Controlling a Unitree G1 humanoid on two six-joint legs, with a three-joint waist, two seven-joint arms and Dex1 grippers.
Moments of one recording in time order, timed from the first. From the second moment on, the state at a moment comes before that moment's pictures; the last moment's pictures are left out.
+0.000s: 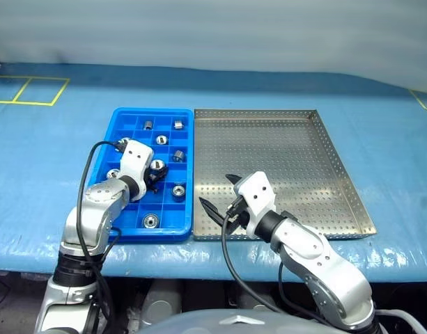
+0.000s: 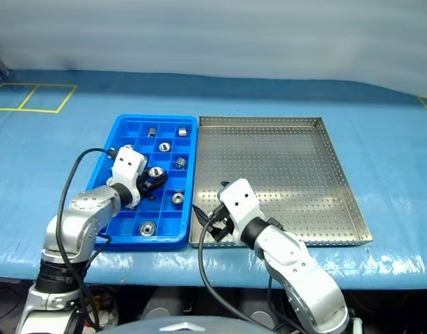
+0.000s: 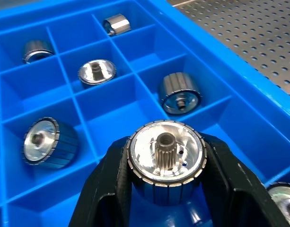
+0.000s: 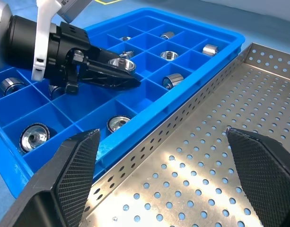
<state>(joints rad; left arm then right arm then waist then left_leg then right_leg) -0.24 0.40 -0.01 -0.32 -0.20 0.90 -0.43 0.02 -0.30 0.35 -0.84 0.23 0.84 0.23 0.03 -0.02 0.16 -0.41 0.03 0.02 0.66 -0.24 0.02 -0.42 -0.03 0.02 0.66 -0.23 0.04</state>
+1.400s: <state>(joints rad) -0.25 0.42 0.02 -0.33 -0.41 0.73 -0.62 0.17 -0.34 0.22 -0.92 0.22 0.84 0.19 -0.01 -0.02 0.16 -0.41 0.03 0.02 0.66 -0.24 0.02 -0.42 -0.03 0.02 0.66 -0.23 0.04</state>
